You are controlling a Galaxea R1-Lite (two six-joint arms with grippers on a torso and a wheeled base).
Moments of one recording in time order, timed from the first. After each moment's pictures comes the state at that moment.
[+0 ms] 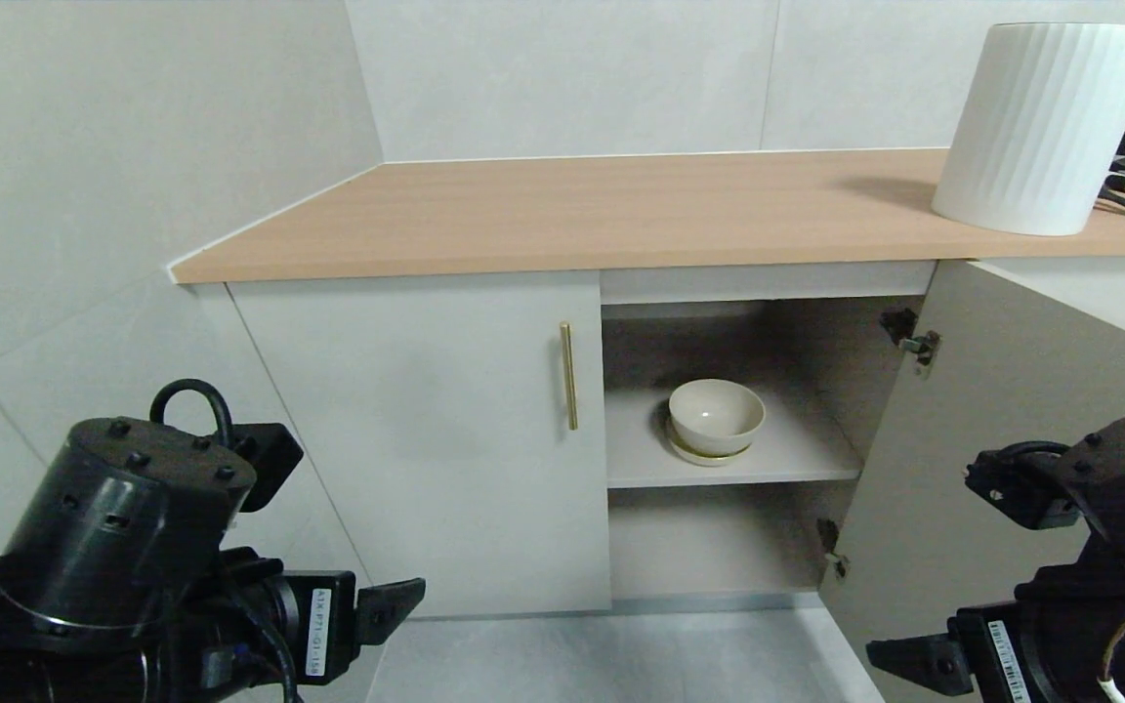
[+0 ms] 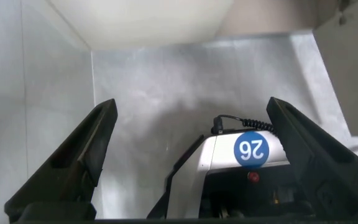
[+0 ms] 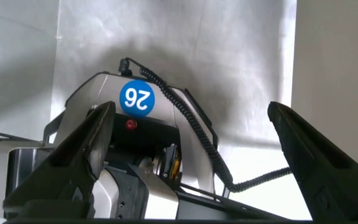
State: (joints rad) left arm -0.67 1.34 -0.69 0.17 0.36 -0.50; right arm 0.70 1.34 -0.75 0.32 -0.17 0.48
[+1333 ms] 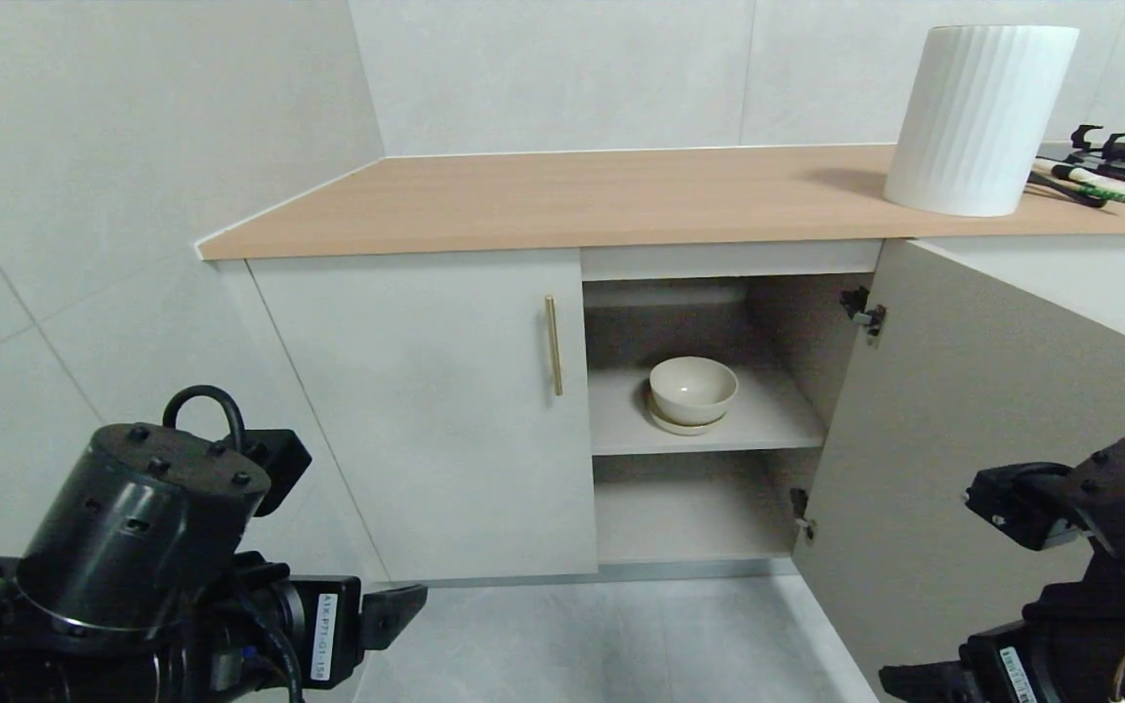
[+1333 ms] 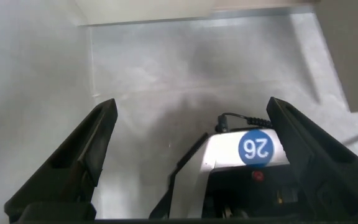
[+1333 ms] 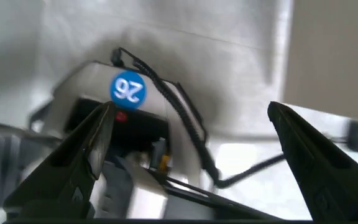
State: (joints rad) left arm -0.68 1.36 -0.69 0.17 0.37 -0.50; right arm 0.70 1.32 -0.71 0.33 -0.17 0.40
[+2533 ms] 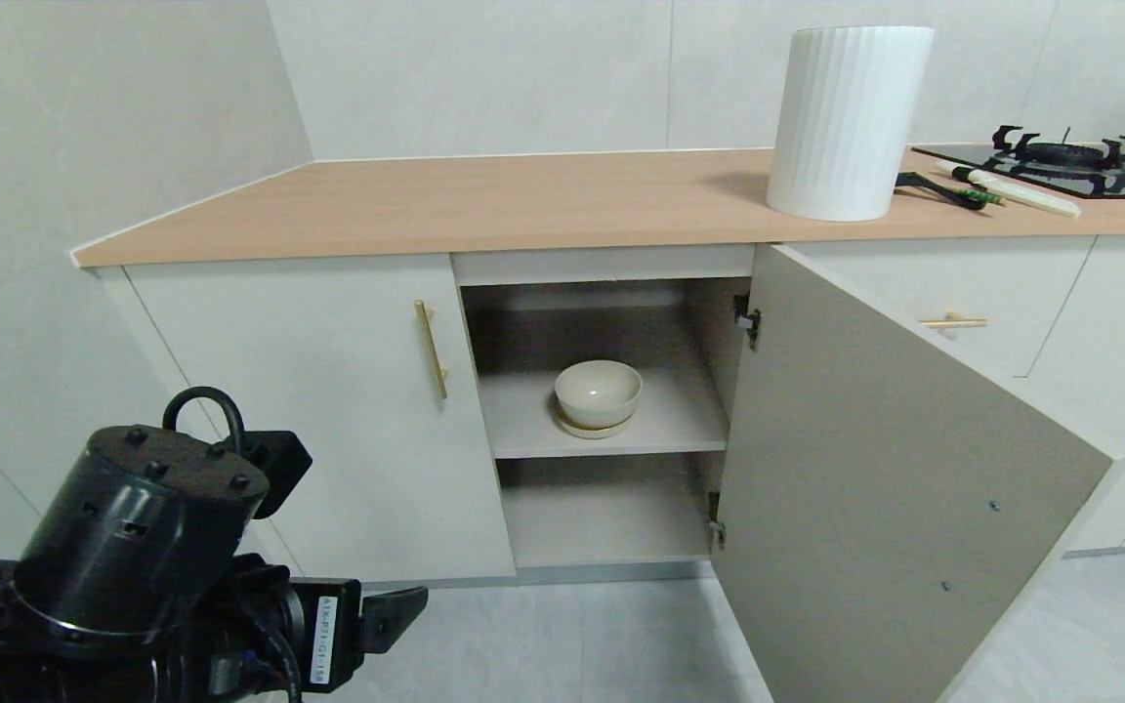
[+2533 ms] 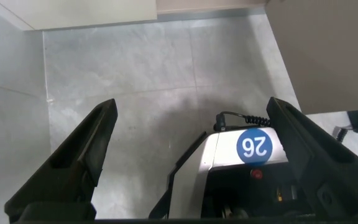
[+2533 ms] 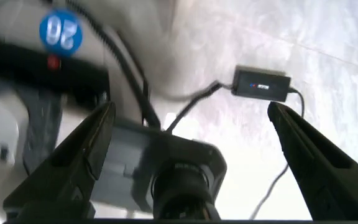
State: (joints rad) left arm -0.68 1.35 -0.69 0.17 0.37 -0.50; right arm 0.62 1.07 -0.81 0.83 -0.26 0.24
